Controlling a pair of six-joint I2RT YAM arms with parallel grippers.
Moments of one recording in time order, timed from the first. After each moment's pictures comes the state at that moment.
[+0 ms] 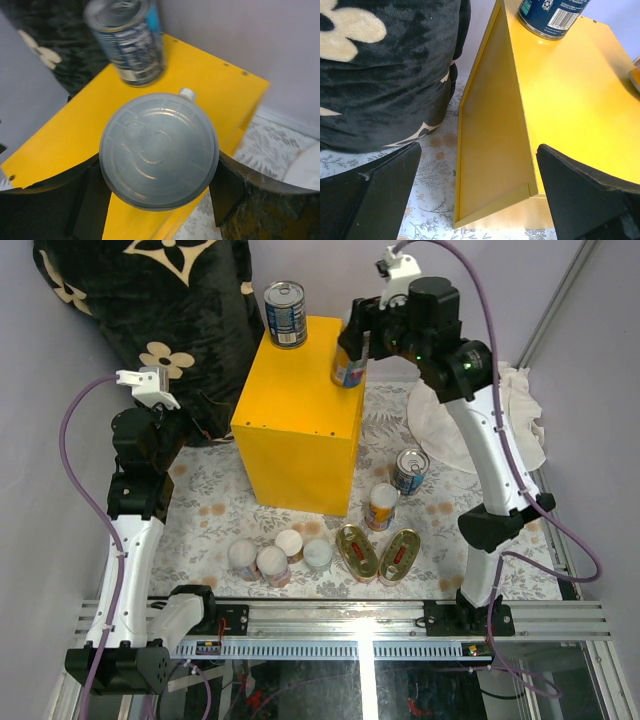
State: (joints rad) left arm 0.02 0.95 1.10 -0.23 0.26 -0.30; right arm 0.50 1.88 2.52 -0.88 -0.07 0.18
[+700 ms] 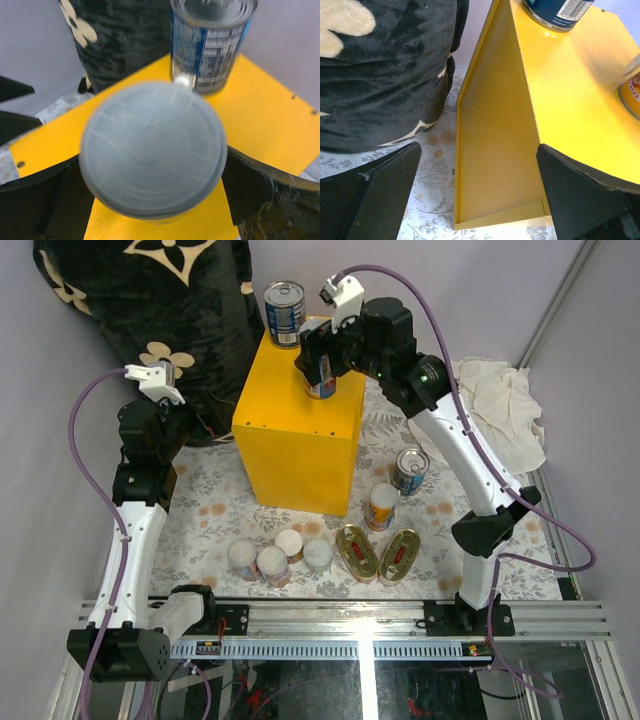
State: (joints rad) left arm 0.03 1.02 1.10 -0.20 0.31 -0.29; right arm 0.67 1.92 2.44 -0.70 -0.10 -0.01
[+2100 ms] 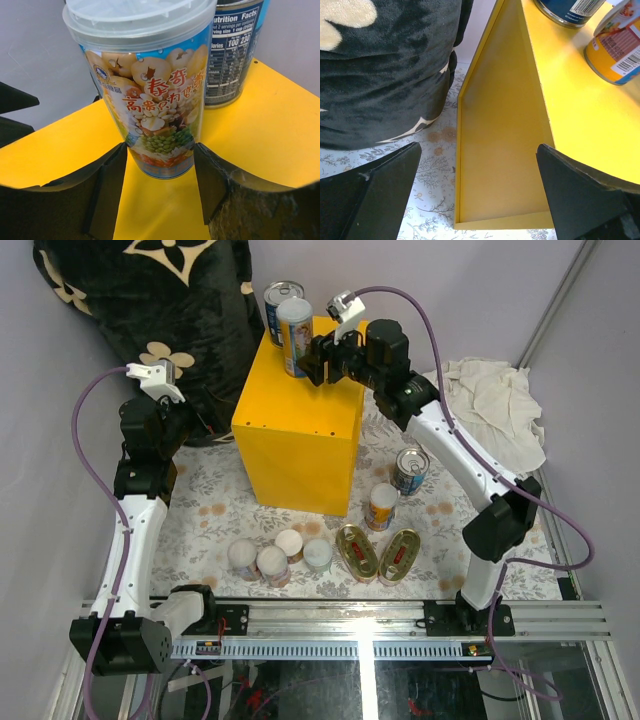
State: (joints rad) left arm 0.06 1.06 1.10 -0.19 0.33 -0.30; right arm 0.61 1.81 1.92 -0.18 -0.24 0.07
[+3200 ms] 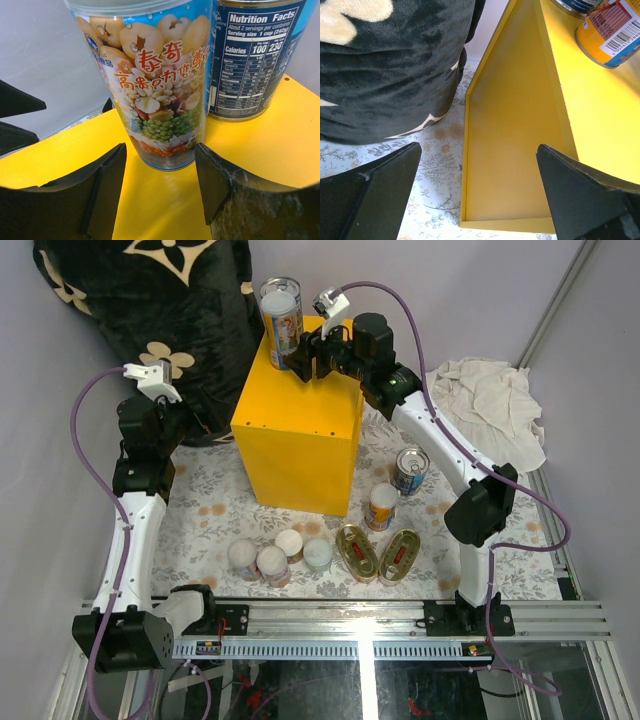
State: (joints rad) left arm 0.09 1.08 1.10 -0.20 0.34 -0.30; right arm 0.60 1.98 2.10 -0.18 -0.34 0.09
